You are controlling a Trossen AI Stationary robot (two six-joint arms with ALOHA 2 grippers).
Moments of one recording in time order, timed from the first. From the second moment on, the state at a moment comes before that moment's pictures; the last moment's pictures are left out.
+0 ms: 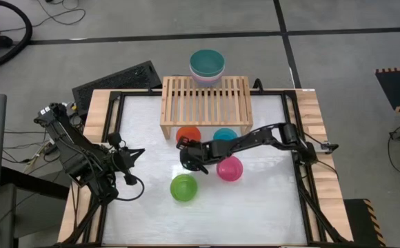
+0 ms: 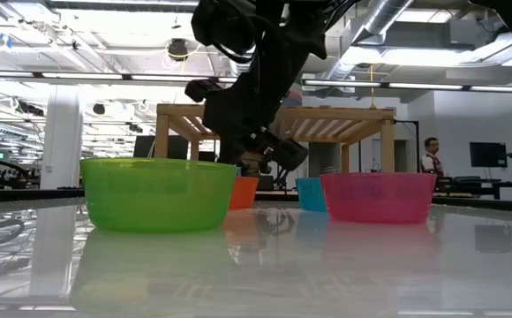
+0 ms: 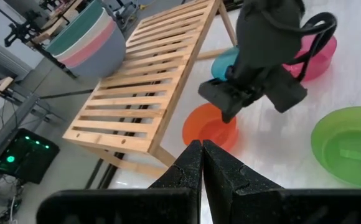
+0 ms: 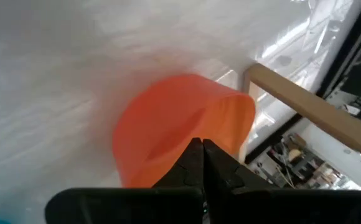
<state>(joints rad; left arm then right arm) -0.83 1.18 1.19 -1.35 -1.11 -0.83 0.09 2.16 1.61 -0.43 0.62 -1.31</state>
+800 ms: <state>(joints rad) -0.83 1.18 1.19 -1.35 -1.10 -0.85 0.19 2.16 1.61 -0.53 0.53 -1.31</state>
